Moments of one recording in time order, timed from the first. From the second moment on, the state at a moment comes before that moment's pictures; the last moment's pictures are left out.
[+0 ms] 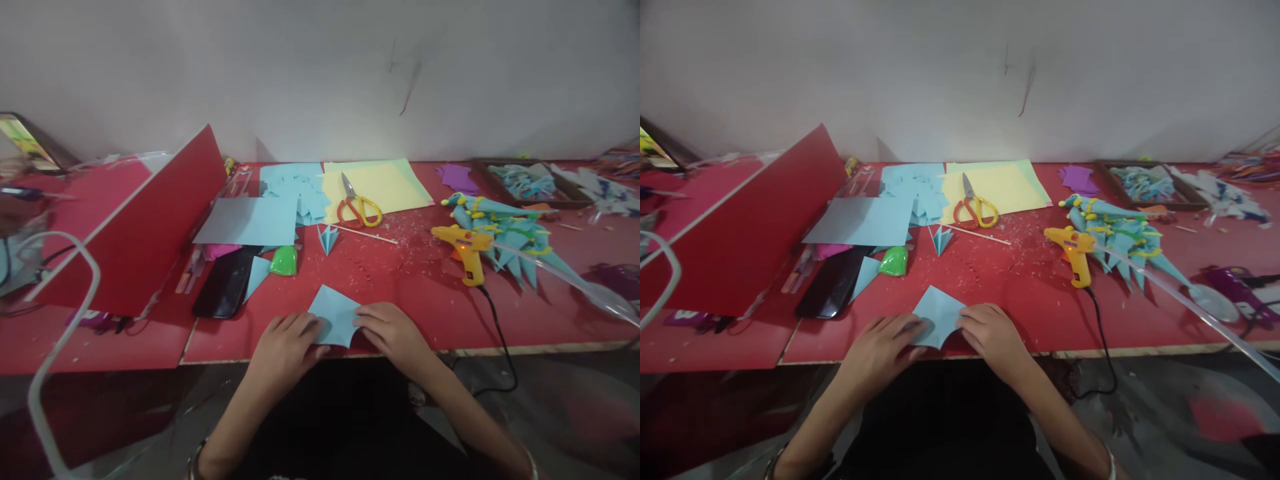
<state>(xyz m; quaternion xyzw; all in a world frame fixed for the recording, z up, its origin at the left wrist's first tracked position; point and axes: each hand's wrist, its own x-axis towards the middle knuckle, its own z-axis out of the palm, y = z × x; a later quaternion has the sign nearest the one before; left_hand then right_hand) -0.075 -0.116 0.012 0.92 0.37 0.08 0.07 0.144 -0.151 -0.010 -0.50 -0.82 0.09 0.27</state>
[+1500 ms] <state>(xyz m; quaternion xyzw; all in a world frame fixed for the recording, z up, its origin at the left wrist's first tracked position) -0.086 -0.101 -0.005 0.89 0.44 0.10 0.06 0.111 -0.112 -0.007 -0.68 -0.73 0.02 0.09</state>
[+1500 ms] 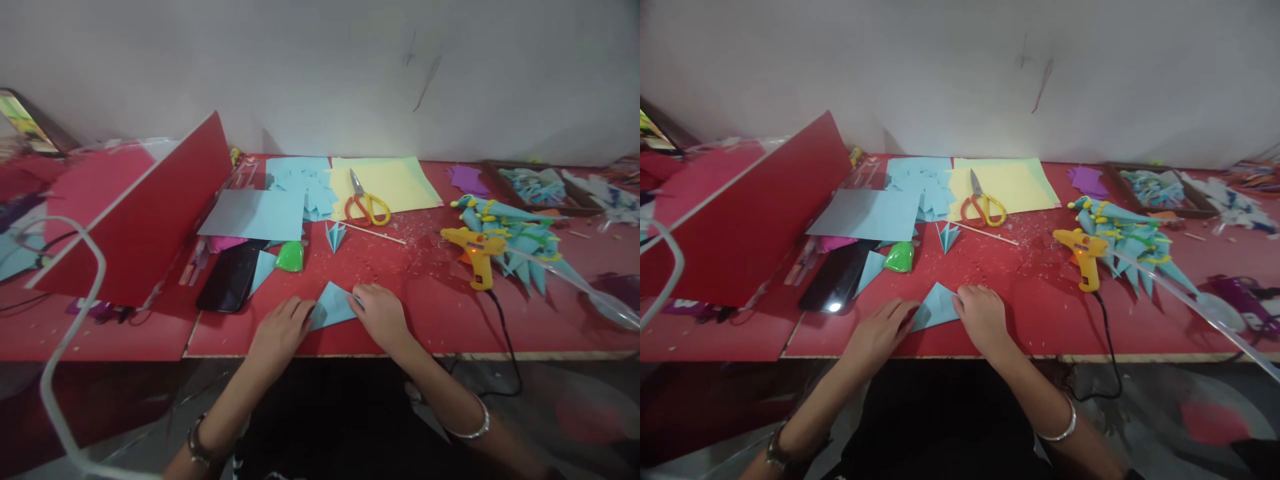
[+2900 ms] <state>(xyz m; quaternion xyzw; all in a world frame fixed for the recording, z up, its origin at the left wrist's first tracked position) -0.096 -0.035 0.020 0.97 0.18 -0.06 0.17 0.112 -0.123 -0.007 -0.51 -0.84 -0.06 0.16</state>
